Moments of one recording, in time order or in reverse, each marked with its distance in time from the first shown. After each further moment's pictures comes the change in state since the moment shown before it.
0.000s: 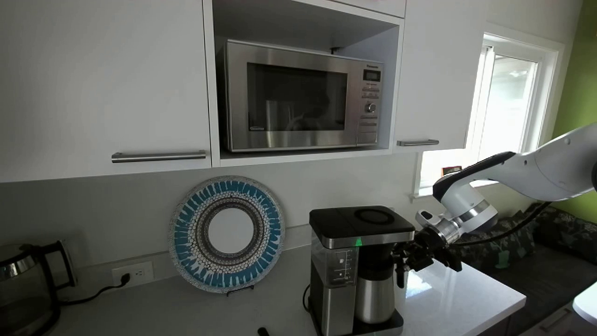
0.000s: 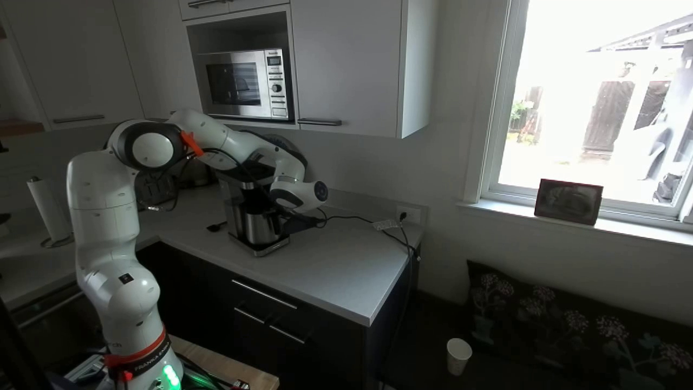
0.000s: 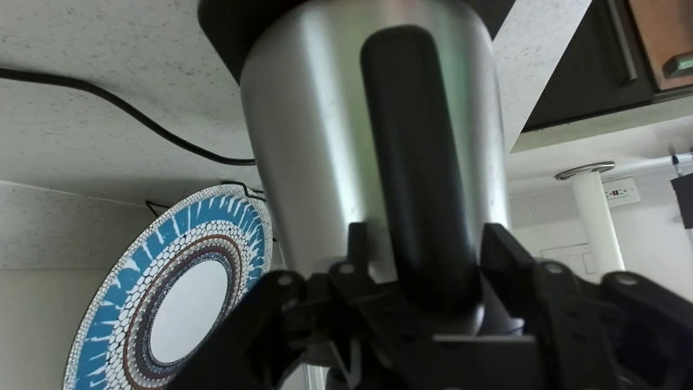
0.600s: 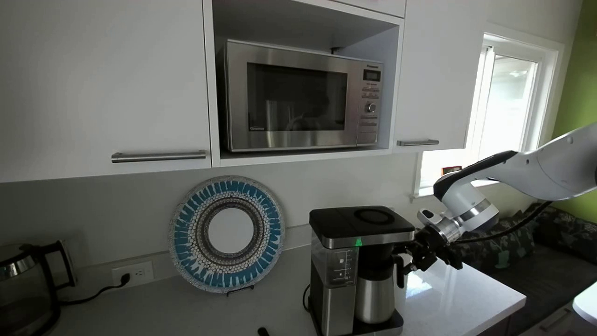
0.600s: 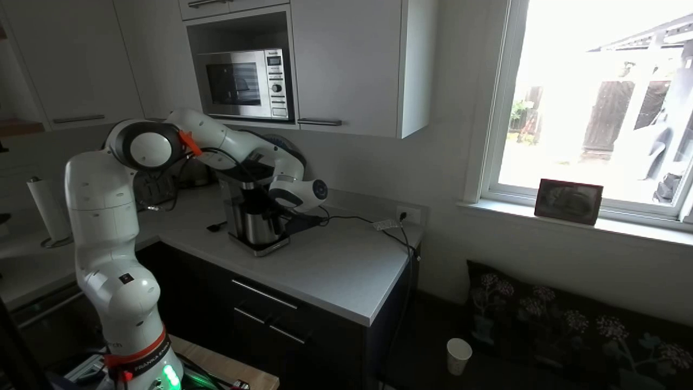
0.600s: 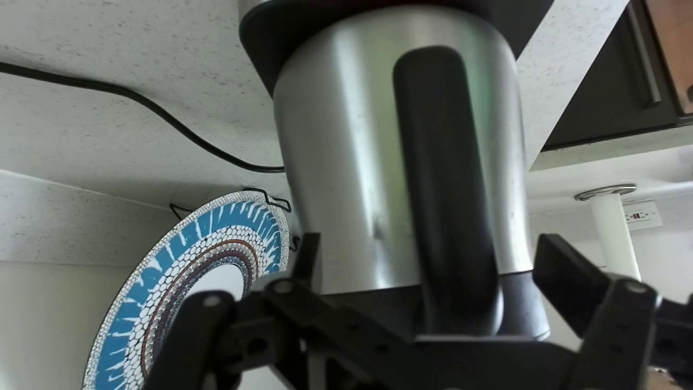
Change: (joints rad) arm 0.001 -0.011 -0.003 -0.005 -0.005 0.056 -0.022
